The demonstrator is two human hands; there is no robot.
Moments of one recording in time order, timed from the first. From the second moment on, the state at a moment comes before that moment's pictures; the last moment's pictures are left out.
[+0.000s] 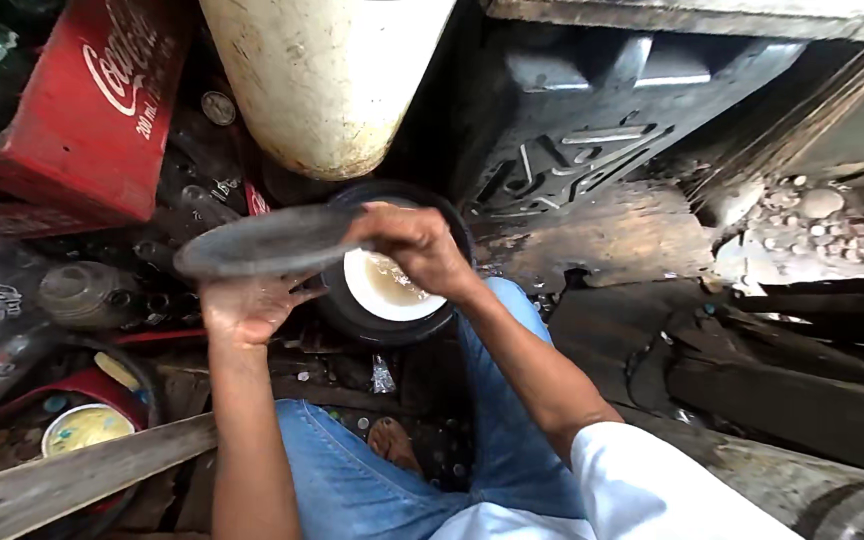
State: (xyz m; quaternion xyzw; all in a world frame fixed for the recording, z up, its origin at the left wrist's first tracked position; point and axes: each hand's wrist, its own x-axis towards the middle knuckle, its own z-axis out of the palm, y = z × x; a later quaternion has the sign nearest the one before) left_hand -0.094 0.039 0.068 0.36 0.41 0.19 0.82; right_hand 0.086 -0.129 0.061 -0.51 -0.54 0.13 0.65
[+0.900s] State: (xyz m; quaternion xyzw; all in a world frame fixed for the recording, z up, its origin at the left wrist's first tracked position) left_hand -0.077 0.022 0.060 0.43 0.36 0.24 0.79; right_hand 0.082 -0.114 -0.124 -0.48 0.27 0.28 0.79
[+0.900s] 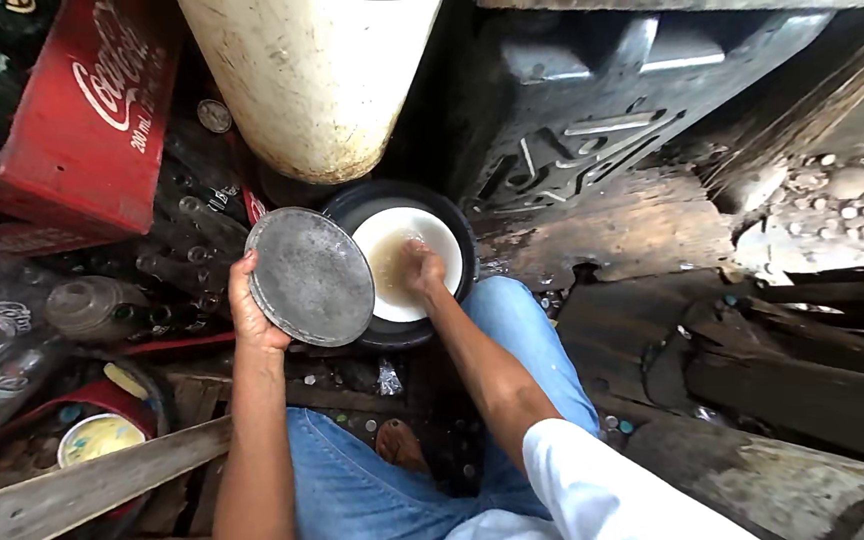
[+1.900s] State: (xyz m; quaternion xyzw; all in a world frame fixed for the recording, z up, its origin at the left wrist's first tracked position) left_hand -0.056 0.019 0.050 0.38 0.26 0.35 0.82; right_hand 0.001 -0.095 0.022 -0.64 -0.58 0.29 0.42
